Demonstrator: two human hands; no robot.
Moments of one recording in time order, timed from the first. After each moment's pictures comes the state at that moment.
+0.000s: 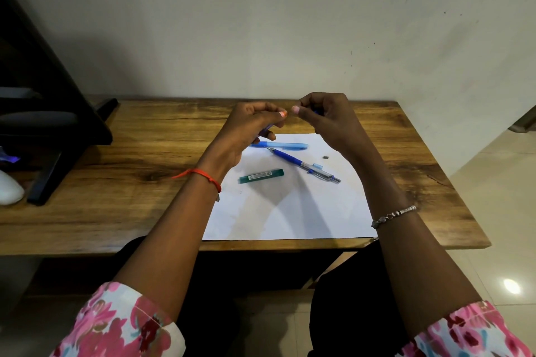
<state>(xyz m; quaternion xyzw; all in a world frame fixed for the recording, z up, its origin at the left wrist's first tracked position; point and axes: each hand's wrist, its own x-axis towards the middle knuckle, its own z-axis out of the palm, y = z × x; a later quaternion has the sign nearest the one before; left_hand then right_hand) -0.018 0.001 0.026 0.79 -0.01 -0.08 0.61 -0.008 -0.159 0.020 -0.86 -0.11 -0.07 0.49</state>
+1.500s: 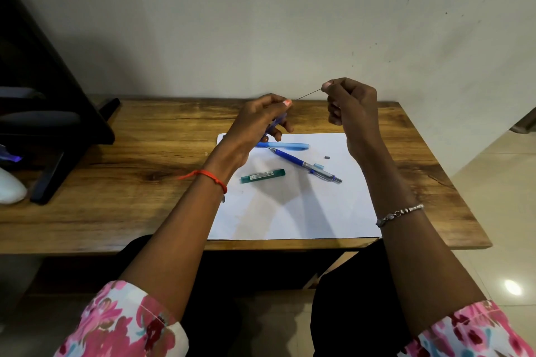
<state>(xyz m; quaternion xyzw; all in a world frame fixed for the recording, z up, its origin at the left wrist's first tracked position) -0.016 -0.006 0.024 0.77 -0.05 -0.08 0.64 -0.010 -0.167 0.028 -0.70 -0.01 -0.15 0.70</state>
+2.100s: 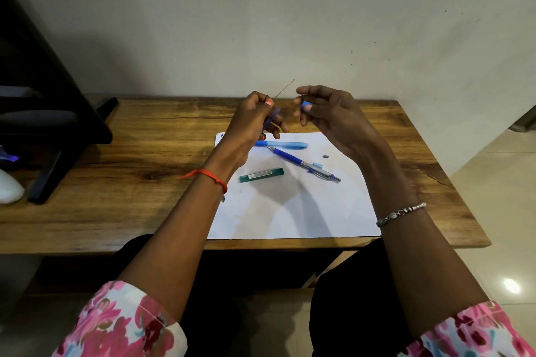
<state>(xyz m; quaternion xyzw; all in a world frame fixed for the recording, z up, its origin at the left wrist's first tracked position) -0.010 -0.009 0.019 0.77 0.00 -0.04 0.64 -0.005 -0.165 0.021 -0.65 -0.08 0.06 0.75</state>
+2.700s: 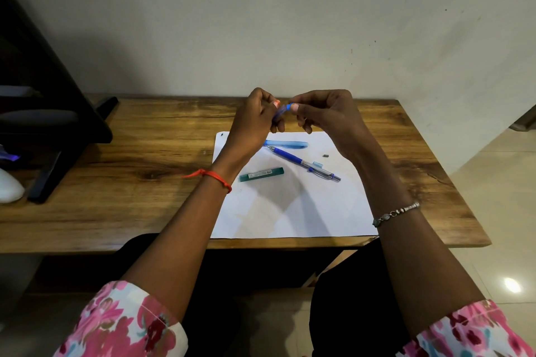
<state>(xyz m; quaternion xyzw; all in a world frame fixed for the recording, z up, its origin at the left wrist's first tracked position) -0.006 -0.014 0.011 0.81 -0.06 0.05 0.58 -0.010 -0.158 0.023 -0.77 -0.09 -0.03 0.63</state>
